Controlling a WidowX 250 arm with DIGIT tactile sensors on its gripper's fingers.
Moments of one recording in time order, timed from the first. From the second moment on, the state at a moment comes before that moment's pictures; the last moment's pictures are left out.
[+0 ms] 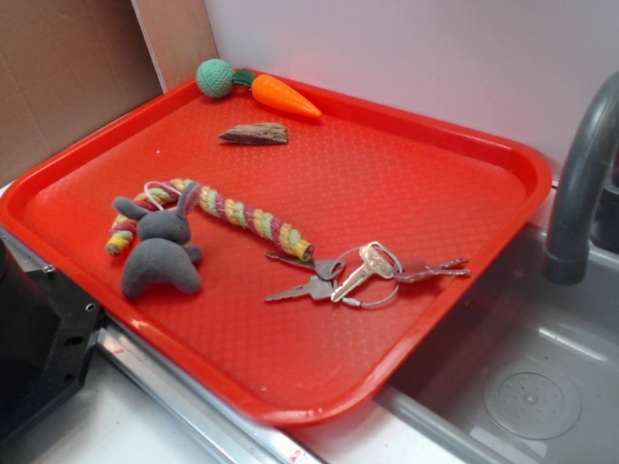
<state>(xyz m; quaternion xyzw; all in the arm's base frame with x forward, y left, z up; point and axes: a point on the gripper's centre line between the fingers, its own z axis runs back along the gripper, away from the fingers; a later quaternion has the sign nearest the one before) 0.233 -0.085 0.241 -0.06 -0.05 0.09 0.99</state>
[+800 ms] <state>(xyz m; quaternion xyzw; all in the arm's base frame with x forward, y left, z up) 0.215 -0.016 0.193 0.01 -0.02 0.10 0.99</state>
